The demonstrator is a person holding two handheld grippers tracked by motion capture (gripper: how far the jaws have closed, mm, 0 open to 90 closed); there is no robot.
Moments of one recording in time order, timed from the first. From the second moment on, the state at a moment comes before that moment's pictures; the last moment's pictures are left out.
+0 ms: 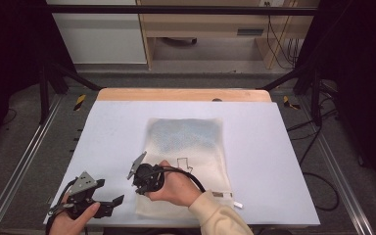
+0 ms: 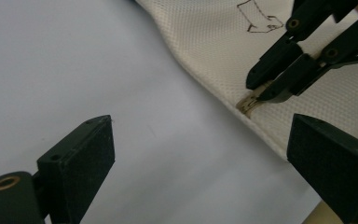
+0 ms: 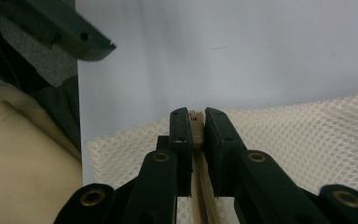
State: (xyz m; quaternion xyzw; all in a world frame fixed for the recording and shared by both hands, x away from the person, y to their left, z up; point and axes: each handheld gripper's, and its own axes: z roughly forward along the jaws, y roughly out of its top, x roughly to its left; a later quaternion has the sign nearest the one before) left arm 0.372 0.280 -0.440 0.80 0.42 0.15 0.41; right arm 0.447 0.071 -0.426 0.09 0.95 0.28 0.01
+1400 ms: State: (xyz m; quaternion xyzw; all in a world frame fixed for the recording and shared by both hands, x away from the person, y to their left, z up) left arm 0.395 0.227 -0.468 0.83 0.37 0.03 0.41; right arm 0.445 0.063 -0.408 0.08 0.95 0.31 0.02
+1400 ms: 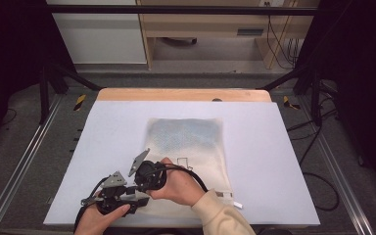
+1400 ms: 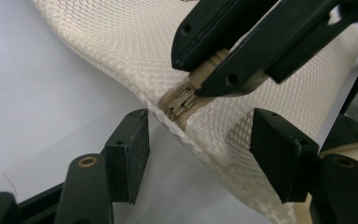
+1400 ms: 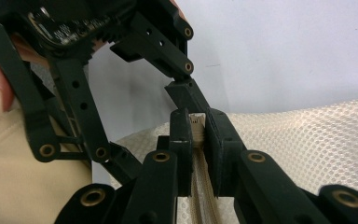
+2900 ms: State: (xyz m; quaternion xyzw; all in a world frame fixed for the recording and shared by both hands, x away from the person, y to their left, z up) left arm 0.409 0.221 -0.474 0.82 0.36 0.00 0.44; right arm 0.446 0.058 -0.401 0.09 0.94 0.32 0.02
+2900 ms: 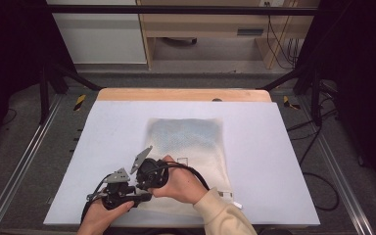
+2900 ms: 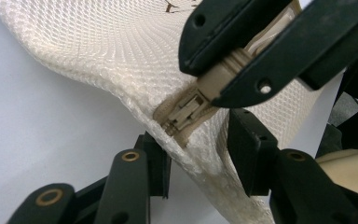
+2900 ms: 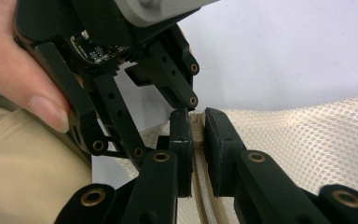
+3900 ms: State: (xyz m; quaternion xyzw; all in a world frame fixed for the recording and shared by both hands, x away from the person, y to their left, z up) left arm 0.414 0.222 -0.474 0.83 0.35 0.00 0.44; right arm 0.447 0.055 -0.405 0.08 0.95 0.31 0.02
